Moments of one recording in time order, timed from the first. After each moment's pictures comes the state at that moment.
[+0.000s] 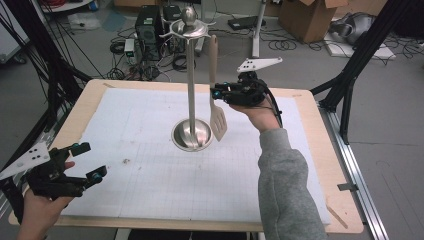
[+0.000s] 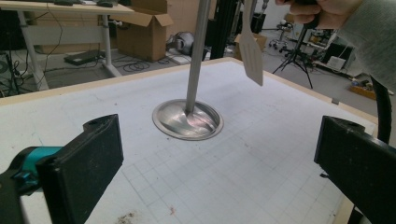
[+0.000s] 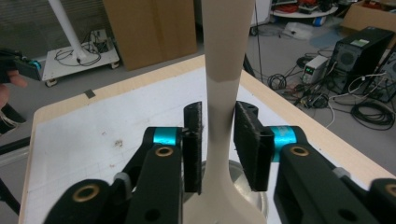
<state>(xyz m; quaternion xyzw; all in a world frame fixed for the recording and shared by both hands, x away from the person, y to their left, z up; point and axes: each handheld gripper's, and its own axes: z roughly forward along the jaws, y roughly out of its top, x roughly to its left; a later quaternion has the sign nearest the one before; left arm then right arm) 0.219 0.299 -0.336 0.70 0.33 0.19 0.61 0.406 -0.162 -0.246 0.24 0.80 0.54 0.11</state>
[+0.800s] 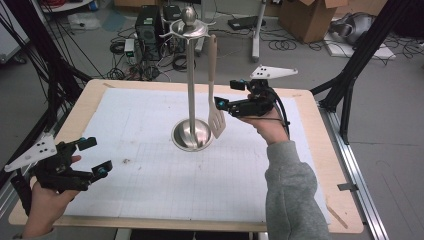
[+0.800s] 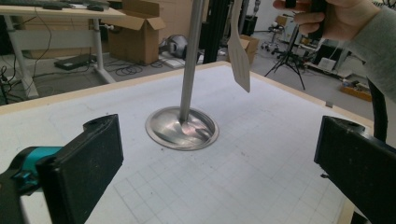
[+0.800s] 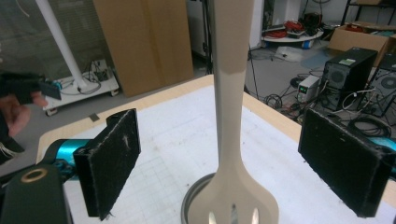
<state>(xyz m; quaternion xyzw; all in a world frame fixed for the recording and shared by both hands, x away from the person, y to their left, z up) 0.234 0.289 -0.333 0.70 0.32 0.18 0.62 0.383 -0.180 -0.251 0.25 0.76 0.58 0.12</state>
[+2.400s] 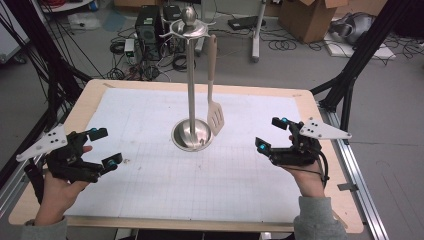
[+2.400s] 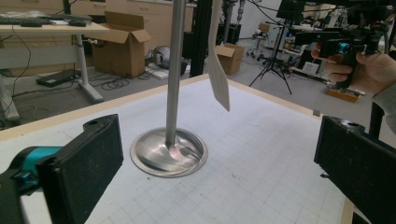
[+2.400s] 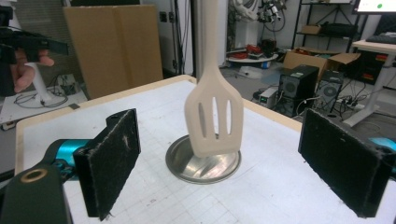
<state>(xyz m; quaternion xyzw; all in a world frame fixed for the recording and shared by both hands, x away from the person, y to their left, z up) 0.249 0.269 -0.321 0.70 0.28 0.17 0.64 0.286 -0.273 -0.309 0.28 0.72 0.61 0.21</state>
